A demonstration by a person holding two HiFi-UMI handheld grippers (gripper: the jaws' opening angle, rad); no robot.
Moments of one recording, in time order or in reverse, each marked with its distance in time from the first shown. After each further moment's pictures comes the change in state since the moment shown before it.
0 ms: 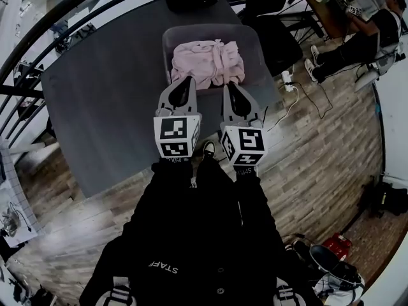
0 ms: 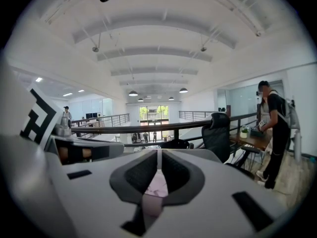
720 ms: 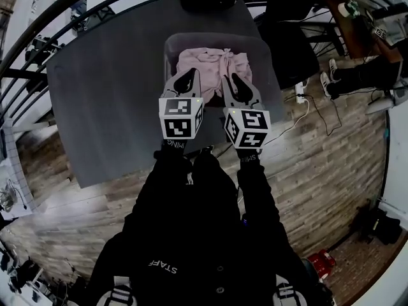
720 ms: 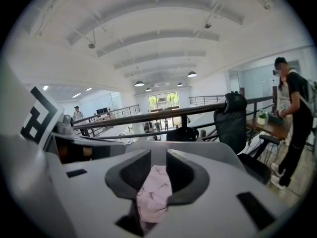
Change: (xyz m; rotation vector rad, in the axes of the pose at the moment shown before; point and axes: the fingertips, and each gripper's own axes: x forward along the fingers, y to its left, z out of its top) left arm 0.107 0.028 -0.024 -0.061 0.168 0.116; right arm 0.112 -0.052 -0.027 0.043 0.155 0.159
